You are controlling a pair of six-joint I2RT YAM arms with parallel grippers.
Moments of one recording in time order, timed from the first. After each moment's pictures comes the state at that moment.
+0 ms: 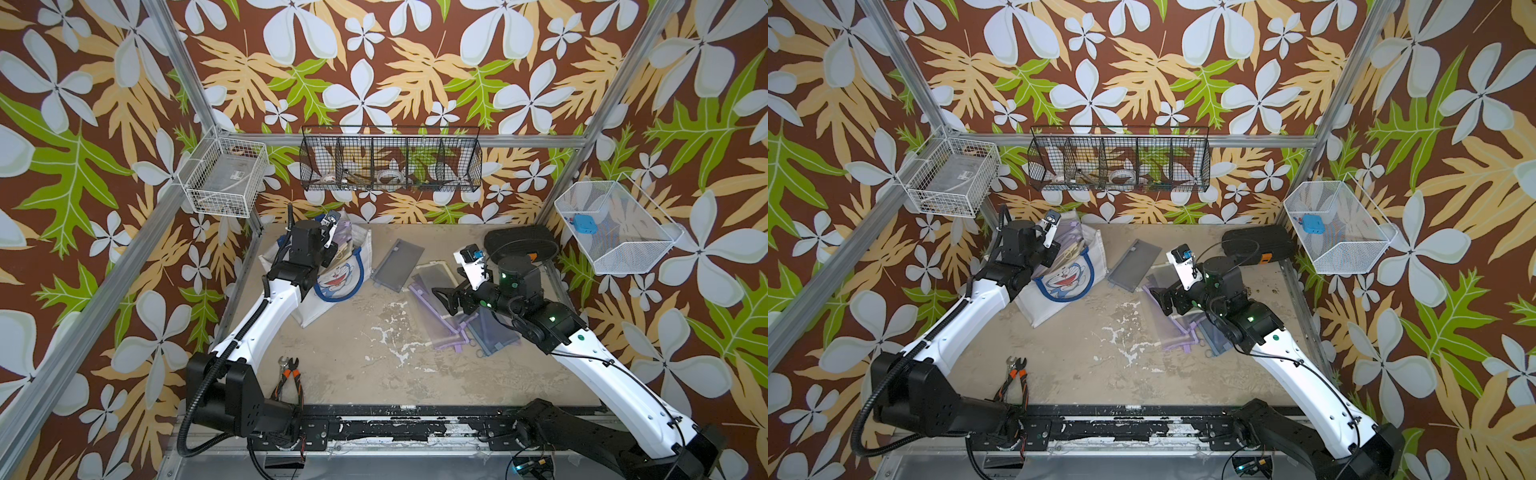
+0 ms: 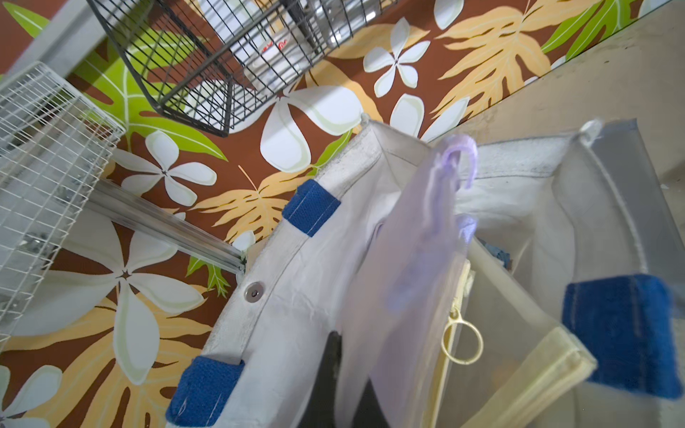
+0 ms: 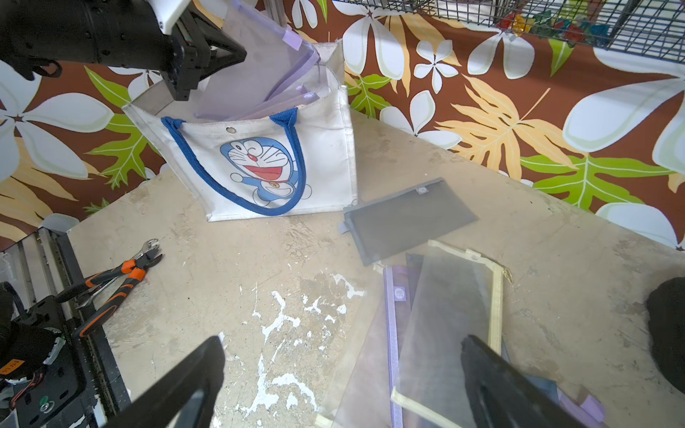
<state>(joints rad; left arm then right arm) -0.22 1.46 1.25 -0.25 -0.24 0.40 0.51 1.05 1.04 -0.43 -0.23 -0.03</state>
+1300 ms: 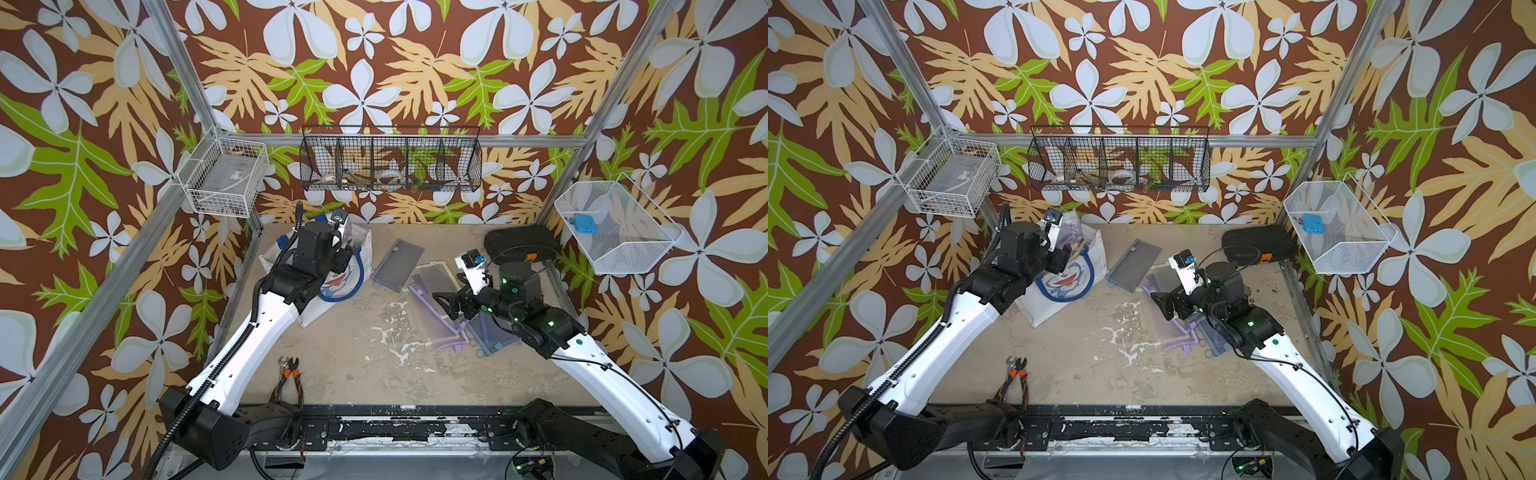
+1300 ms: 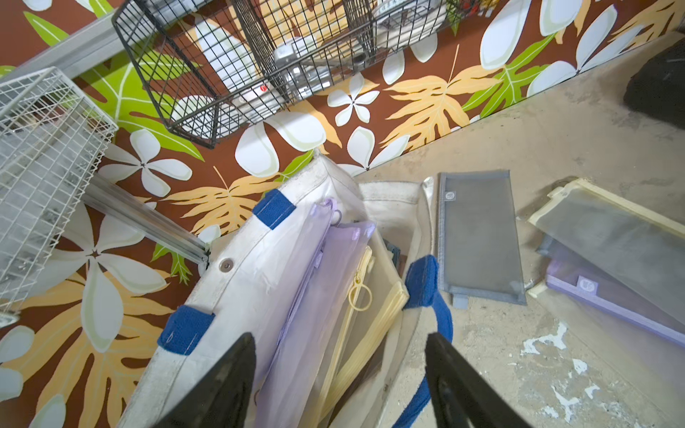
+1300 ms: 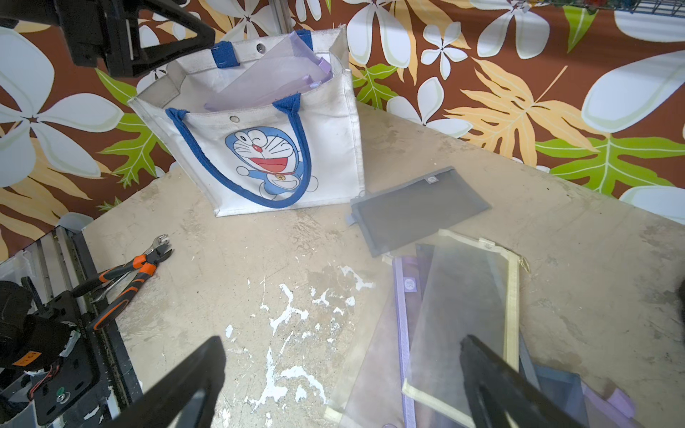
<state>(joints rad) -0.36 1.31 1.35 -0.49 -0.27 0.19 0.49 1.02 0.97 -0.39 -0.27 0.00</state>
